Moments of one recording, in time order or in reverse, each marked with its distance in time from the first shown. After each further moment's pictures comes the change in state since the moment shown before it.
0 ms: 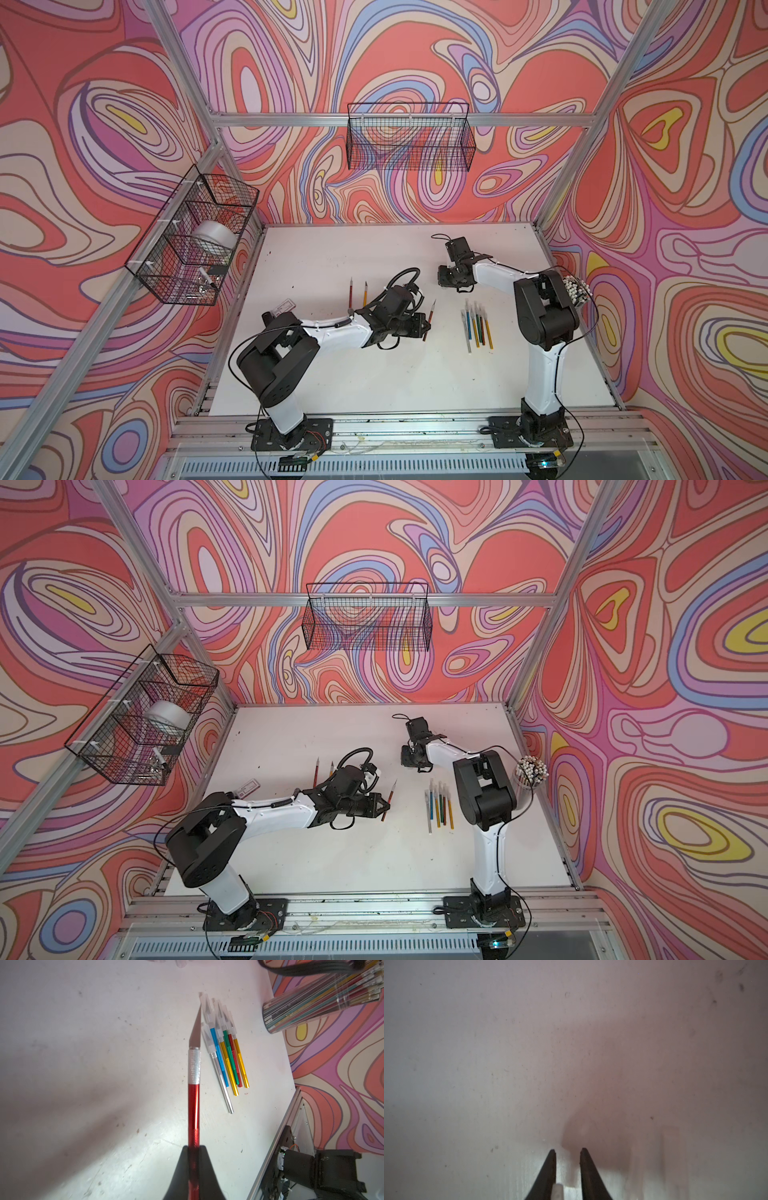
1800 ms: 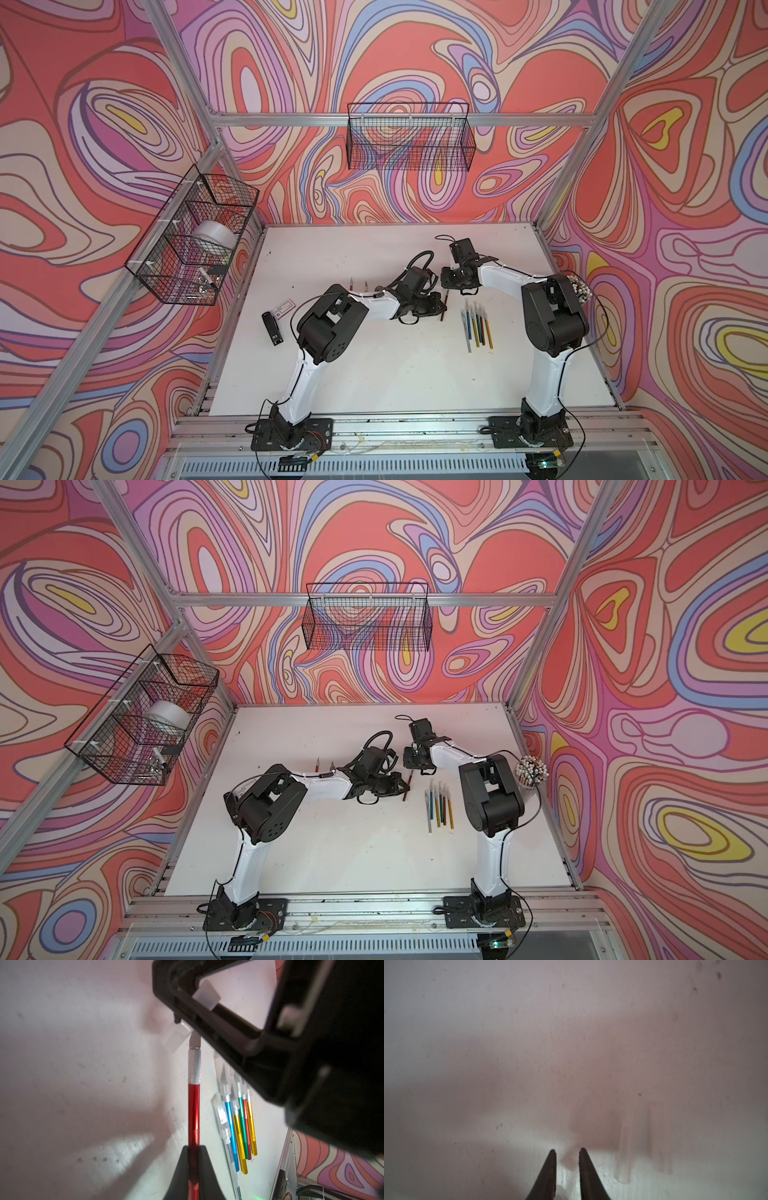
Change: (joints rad) left arm 0.071 0.434 0.401 0.012 0.115 -0.084; right arm -0.005 -0.069 -0.070 0.003 -0.013 0.002
